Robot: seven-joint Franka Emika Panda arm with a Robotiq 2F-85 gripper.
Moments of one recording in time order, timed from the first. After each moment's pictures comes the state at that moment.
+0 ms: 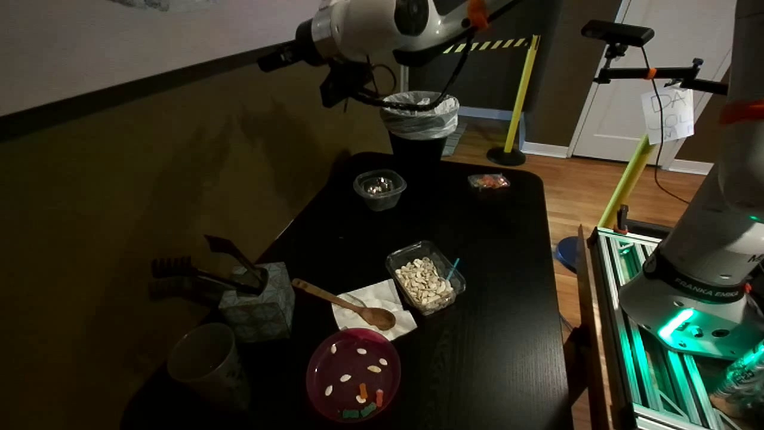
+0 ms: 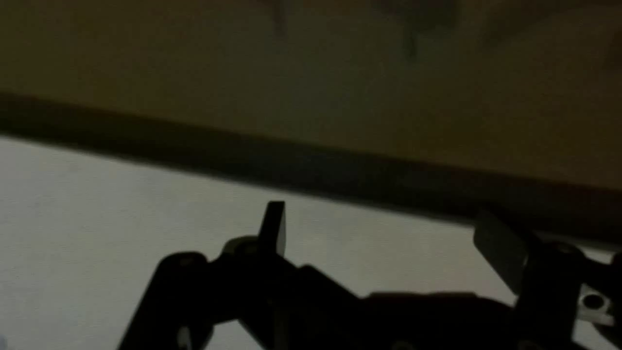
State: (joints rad) arm -0.39 0.38 0.42 -1.61 -2.14 2.84 1.92
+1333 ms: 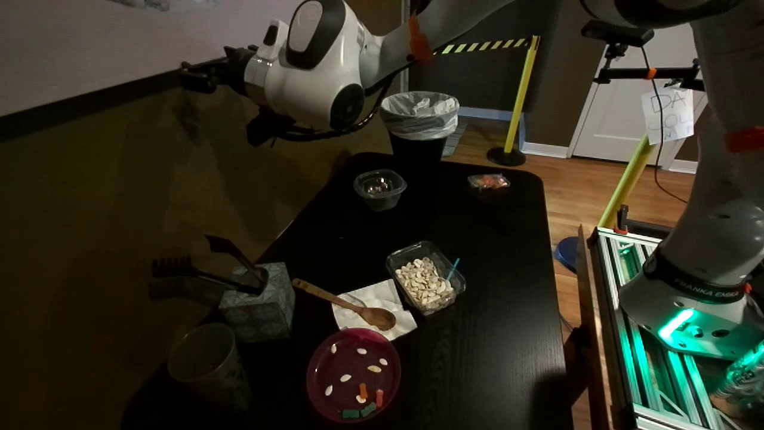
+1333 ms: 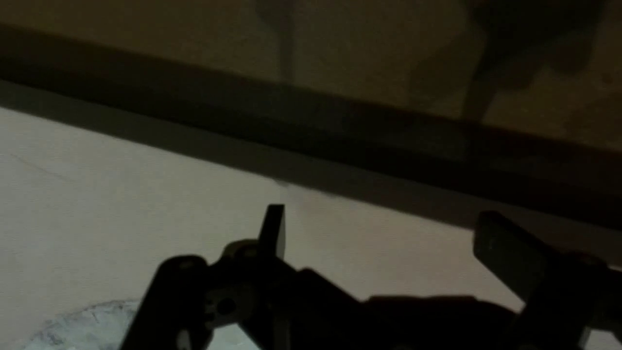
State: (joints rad) arm 0.14 0.60 0.04 -1.35 -2.51 2.52 2.39
